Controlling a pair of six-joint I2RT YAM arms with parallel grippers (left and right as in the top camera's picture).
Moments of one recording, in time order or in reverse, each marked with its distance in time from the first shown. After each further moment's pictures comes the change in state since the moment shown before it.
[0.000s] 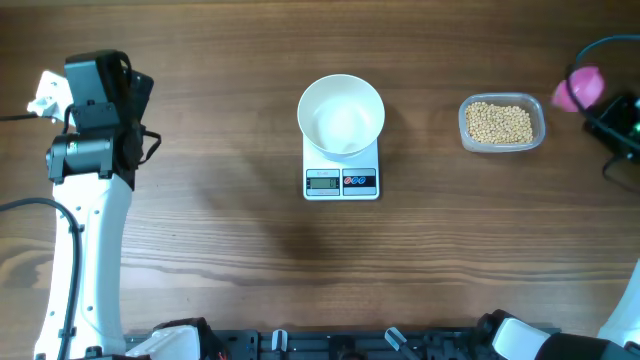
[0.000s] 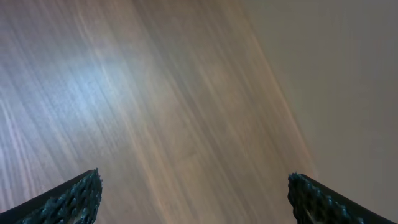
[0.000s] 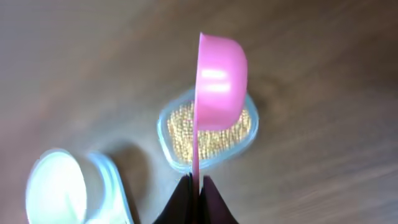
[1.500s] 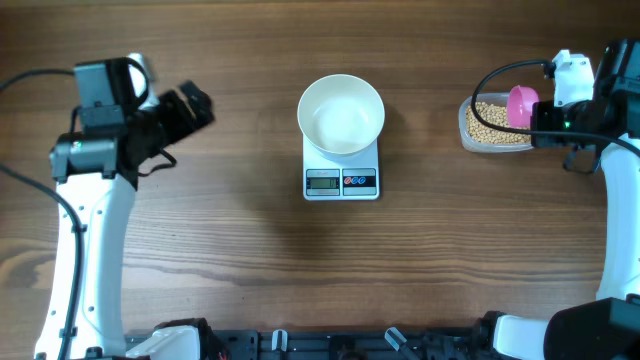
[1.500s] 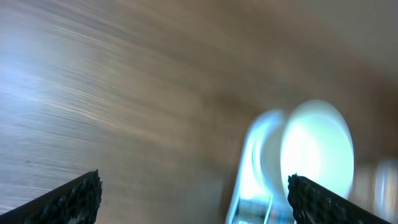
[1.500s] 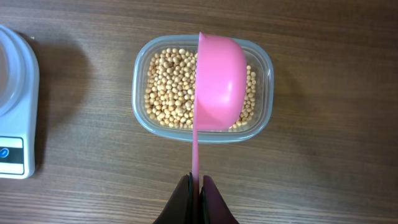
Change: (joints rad) left arm -0.028 0.000 0.000 -0.122 0.600 0.626; right arm 0.238 0.126 -0.037 0.011 0.227 -0.424
